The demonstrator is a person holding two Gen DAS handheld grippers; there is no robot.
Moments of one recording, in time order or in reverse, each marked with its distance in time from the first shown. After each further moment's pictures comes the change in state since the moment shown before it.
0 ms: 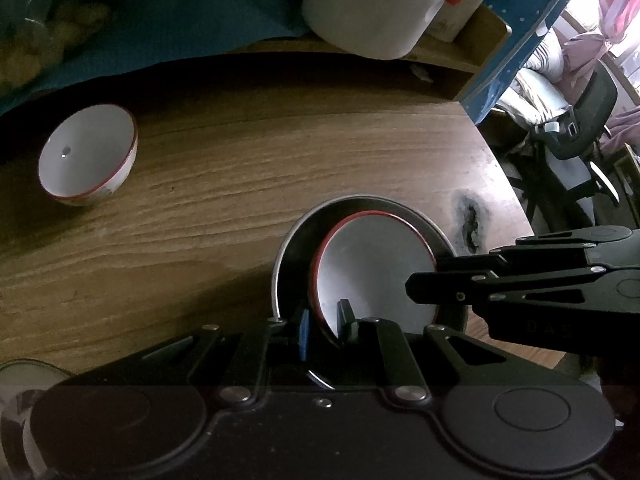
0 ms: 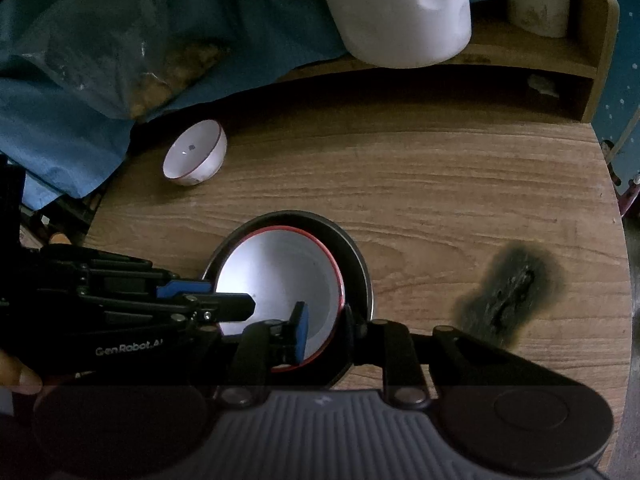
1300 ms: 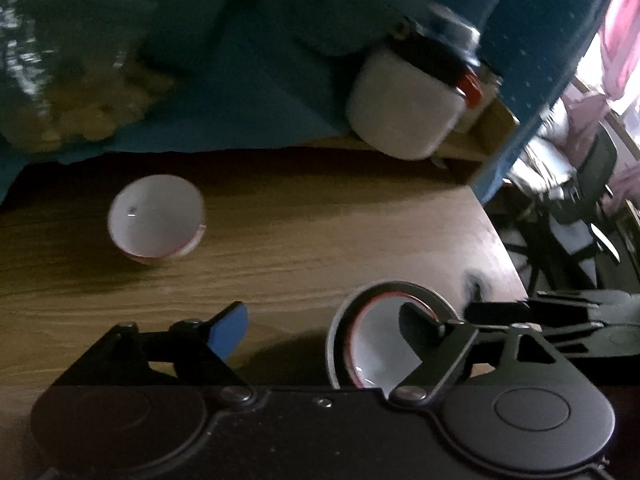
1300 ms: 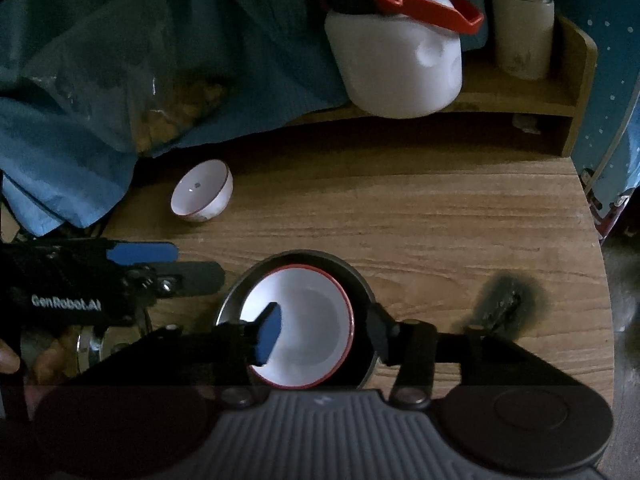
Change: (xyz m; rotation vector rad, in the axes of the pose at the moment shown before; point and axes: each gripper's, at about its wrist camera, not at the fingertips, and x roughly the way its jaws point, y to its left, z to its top) left arm -0.057 0.030 0.003 -0.061 -0.215 0.029; right arm -0.025 0.014 0.000 0.002 -0.124 -0.041
